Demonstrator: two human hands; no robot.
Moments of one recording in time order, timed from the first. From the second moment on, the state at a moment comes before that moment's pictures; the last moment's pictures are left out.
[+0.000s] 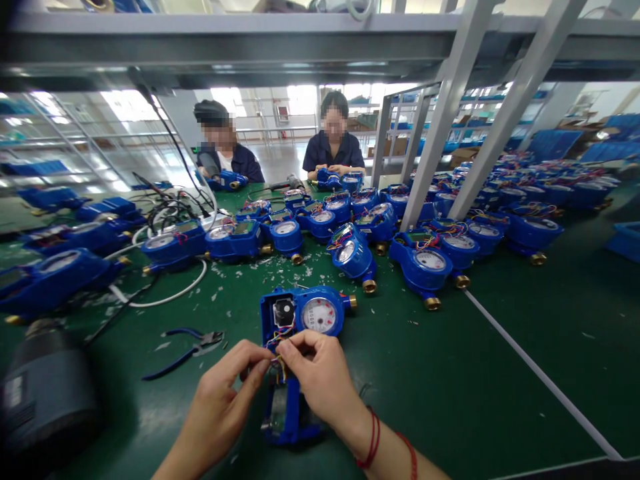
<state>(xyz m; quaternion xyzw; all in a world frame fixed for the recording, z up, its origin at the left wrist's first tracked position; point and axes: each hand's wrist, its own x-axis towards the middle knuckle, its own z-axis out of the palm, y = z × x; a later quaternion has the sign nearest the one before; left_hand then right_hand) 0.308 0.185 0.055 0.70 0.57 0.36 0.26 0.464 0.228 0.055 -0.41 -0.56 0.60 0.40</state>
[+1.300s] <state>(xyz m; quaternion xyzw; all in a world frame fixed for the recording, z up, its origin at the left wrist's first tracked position) 0.322 0.202 0.059 0.71 0.57 0.34 0.24 0.470 0.236 0.056 -0.44 -0.52 0.59 0.43</state>
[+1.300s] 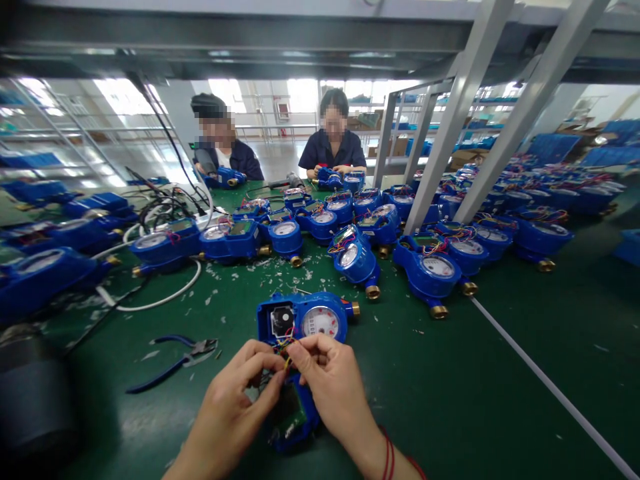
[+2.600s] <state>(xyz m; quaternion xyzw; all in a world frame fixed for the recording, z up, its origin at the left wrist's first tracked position) 0.314 0.199 0.045 0.65 0.58 0.39 0.30 0.475 0.221 0.042 -0.37 -0.84 0.07 0.39</state>
